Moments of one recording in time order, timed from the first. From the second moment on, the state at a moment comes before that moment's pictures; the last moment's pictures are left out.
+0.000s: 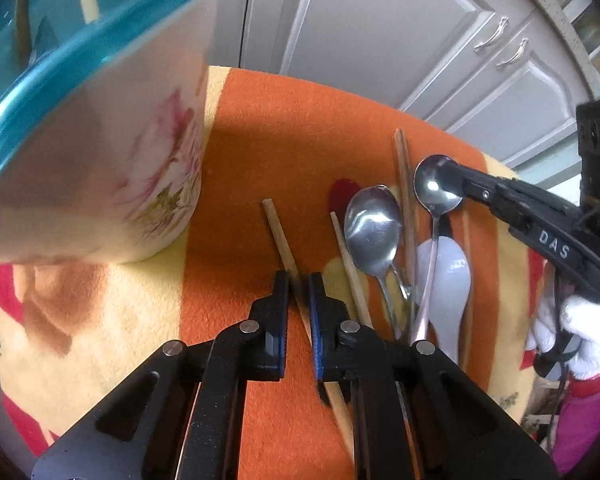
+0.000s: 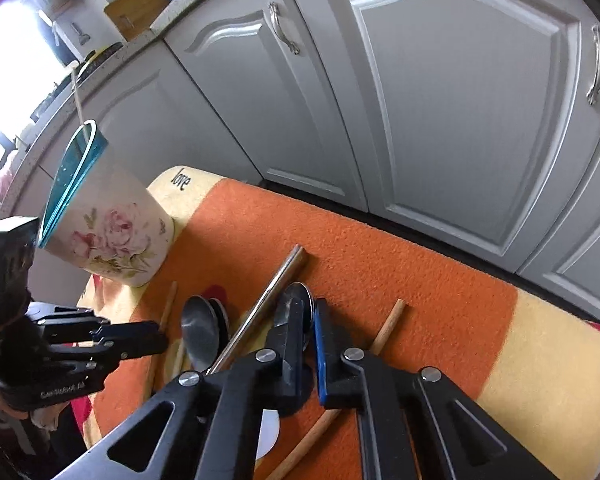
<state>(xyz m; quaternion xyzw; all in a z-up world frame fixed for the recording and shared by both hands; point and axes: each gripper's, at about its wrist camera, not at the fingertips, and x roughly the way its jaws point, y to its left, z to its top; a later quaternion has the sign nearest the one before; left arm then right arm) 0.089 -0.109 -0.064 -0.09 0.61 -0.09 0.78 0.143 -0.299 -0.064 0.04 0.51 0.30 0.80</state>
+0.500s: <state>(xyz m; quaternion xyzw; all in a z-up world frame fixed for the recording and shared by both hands) 0.040 -0.084 0.024 -0.10 0.53 -0.15 0.83 0.072 -0.311 0.028 0.01 0.44 0.30 0.85</state>
